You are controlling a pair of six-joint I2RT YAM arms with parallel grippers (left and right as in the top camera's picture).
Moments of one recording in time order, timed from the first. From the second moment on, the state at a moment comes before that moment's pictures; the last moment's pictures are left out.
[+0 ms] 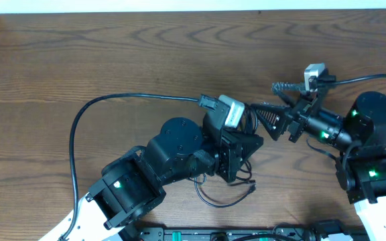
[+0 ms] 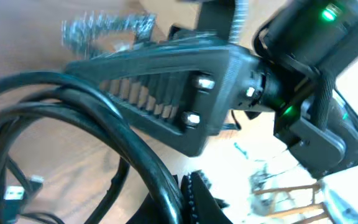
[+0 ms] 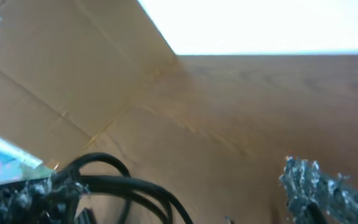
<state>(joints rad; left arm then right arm) -0.92 1.06 1.18 -0.46 0.31 -0.61 0.14 0.93 0.87 -0.24 -0.80 0.41</state>
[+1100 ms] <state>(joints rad) -0.92 1.06 1.18 -0.49 -0.01 -0.22 0.11 0.82 0.87 -0.49 -0.75 0.59</state>
